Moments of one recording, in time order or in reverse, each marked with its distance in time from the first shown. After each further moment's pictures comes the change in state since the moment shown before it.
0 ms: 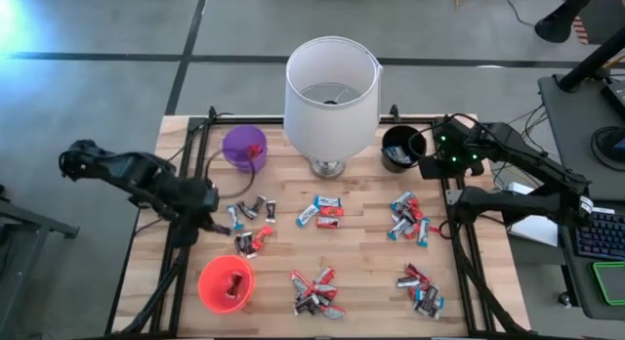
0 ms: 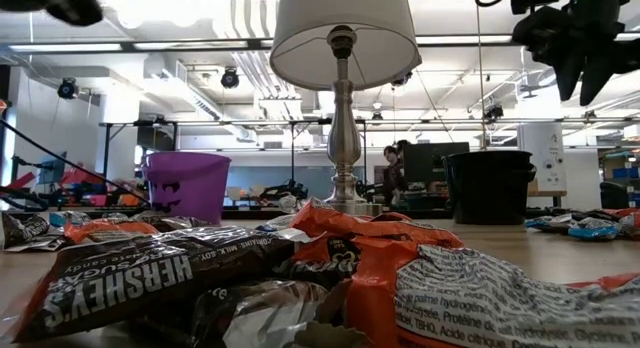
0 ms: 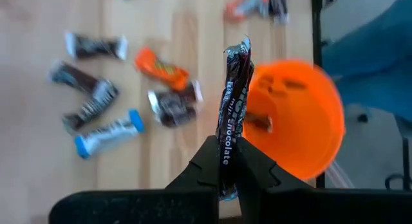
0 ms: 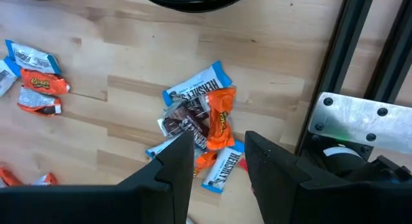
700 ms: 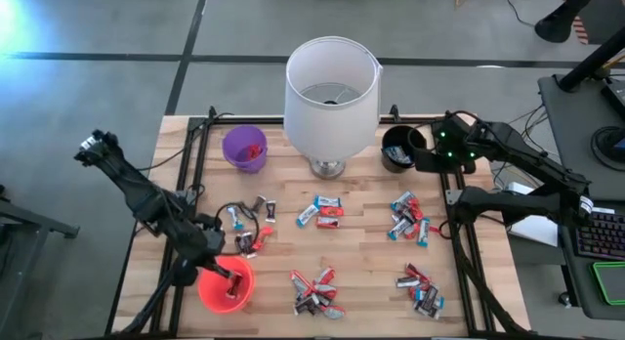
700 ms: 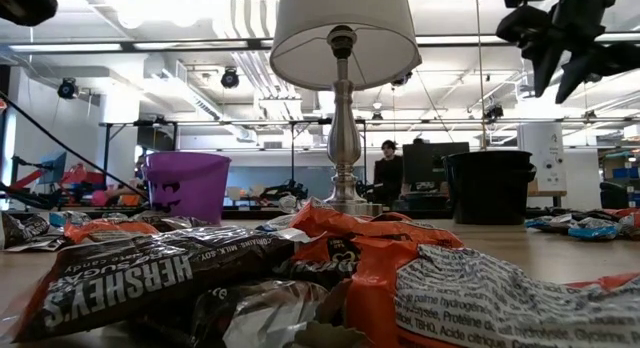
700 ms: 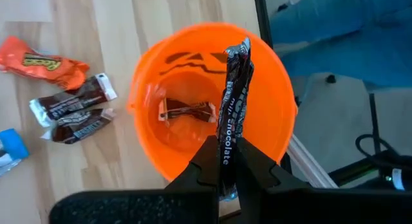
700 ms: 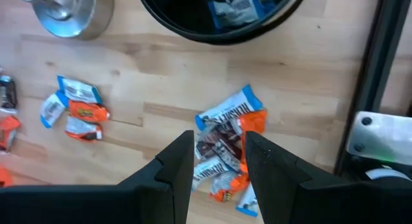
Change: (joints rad) left arm -0.359 0.131 -0.133 0.322 -0.010 -0.195; right arm 0.000 0.000 0.001 0.127 0.000 0.093
